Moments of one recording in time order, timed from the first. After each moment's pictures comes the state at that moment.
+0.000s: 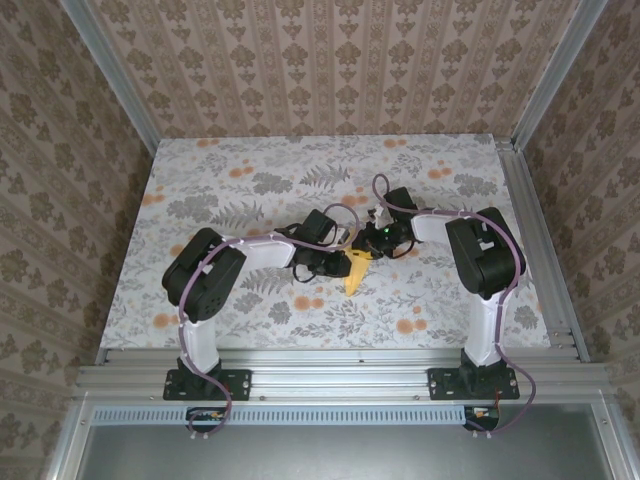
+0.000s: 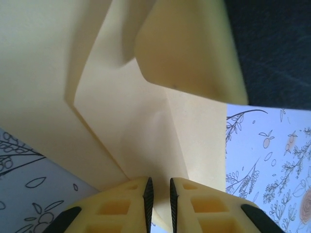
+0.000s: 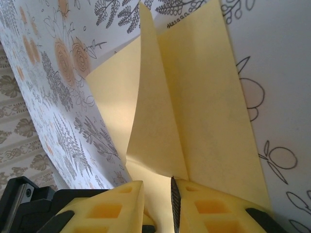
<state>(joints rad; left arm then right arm) -0.76 1.90 1.07 -0.21 0.42 -0.46 0.31 2.00 1.13 -0.25 -0.73 0.61</state>
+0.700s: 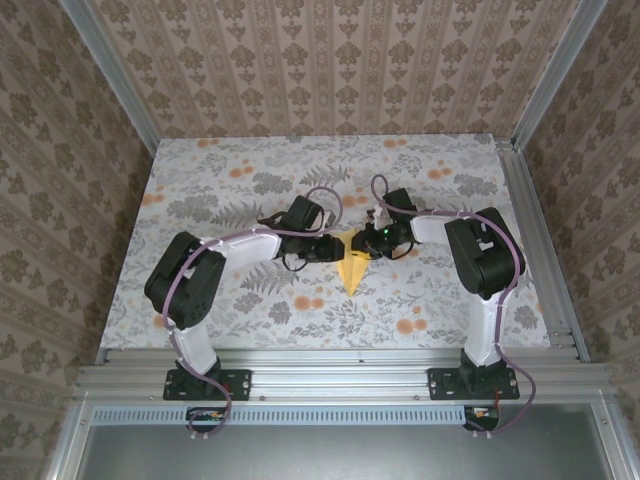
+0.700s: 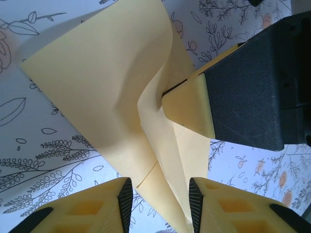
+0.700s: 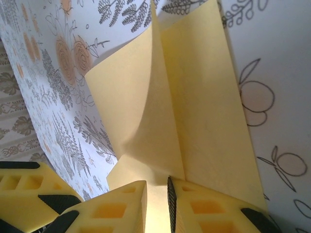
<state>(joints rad) -0.69 1.80 1.09 -0.26 0.40 -0.55 0.32 2.00 1.11 -0.21 -0.73 0.61</state>
